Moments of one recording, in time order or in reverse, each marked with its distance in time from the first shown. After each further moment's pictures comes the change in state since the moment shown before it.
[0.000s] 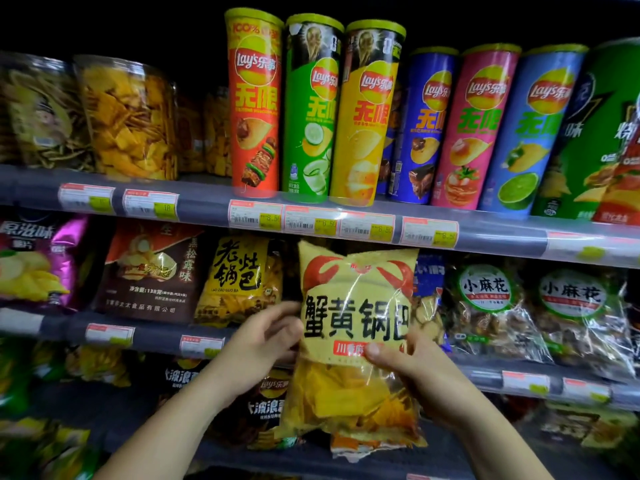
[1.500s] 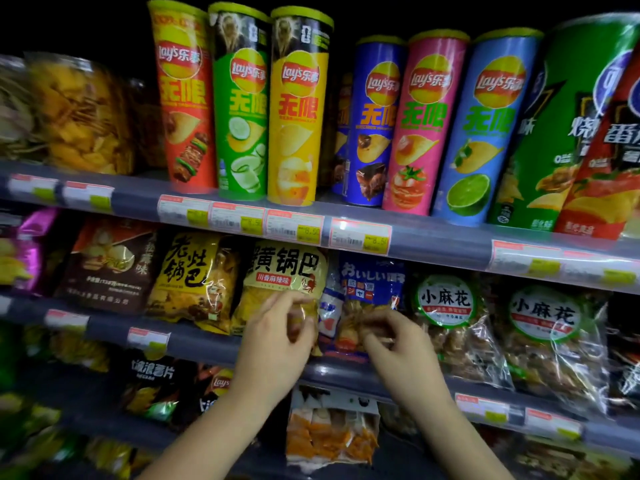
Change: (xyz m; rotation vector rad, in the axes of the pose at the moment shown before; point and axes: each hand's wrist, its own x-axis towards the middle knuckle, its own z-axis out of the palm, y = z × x) left_hand 0.056 0.002 0.128 0.700 0.578 0.268; right_hand 0.027 0.009 -0.083 -0.613 0.354 -0.274
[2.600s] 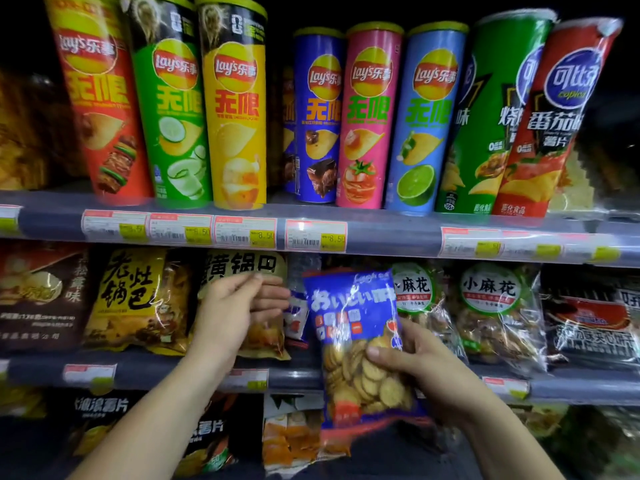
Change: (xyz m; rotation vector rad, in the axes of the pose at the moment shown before) left_hand 0.052 0.016 -0.009 -0.813 -0.185 -0.437; right_hand -0.018 0.036 -0.051 0.828 -0.308 0.269
